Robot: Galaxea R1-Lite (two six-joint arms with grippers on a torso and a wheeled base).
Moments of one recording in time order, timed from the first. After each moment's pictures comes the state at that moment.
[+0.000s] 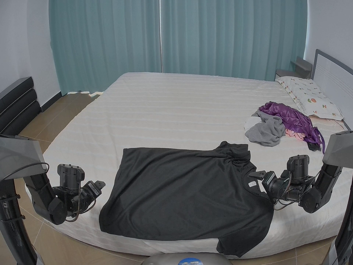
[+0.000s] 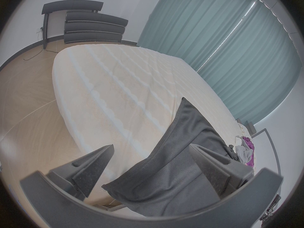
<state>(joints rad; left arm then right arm) -0.13 2.13 -0.40 -1.02 0.14 -0.83 0.18 2.16 -0.46 -1.09 0.21 1.02</state>
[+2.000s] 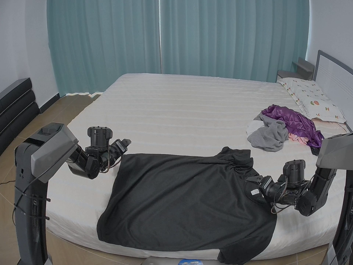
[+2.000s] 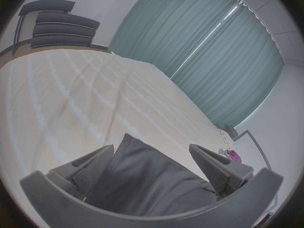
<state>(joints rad) -0.15 2.46 -1.29 -0.70 0.04 -0.76 0.19 2.24 -0.45 -1.14 0.21 1.02</state>
